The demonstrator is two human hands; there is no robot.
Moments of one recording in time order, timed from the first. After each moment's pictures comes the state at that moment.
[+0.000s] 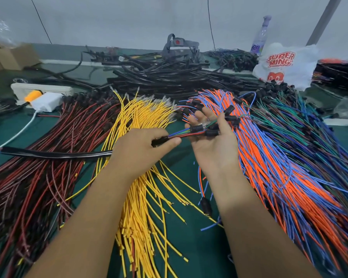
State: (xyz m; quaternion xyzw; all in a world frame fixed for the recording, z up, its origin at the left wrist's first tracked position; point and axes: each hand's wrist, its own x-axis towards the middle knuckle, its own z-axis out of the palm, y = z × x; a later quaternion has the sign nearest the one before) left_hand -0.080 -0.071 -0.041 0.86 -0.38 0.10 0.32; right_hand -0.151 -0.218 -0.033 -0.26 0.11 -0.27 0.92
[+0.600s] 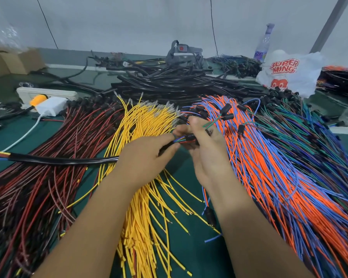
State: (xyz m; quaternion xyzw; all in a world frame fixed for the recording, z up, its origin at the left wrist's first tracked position) left_hand -0.081 -0.073 -0.042 0.85 -0.43 0.12 0.28; right_hand -0.141 -0.205 -0.039 -0.52 0.07 -0.29 0.80
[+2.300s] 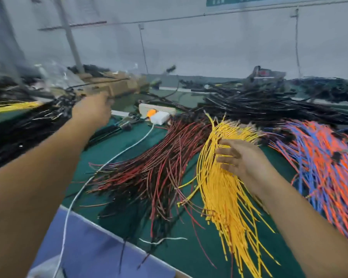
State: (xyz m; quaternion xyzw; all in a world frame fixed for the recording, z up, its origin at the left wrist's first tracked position) left_hand 0.028 0.204 0.075 0.97 0.00 0.21 0.06; right_hand -0.131 -0.125 -0.007 -0.63 0.11 -0.05 0.77
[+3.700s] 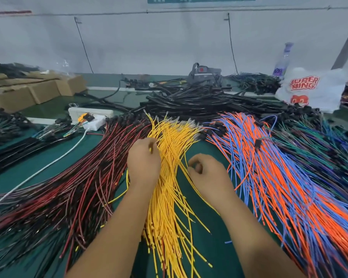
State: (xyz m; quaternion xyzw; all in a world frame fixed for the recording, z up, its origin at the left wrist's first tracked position) left_hand -0.060 -0.052 -0.050 0.87 -0.13 0.24 0.42; right_hand -0.160 -0.183 -0.052 -0.91 0.12 -0.21 0.34
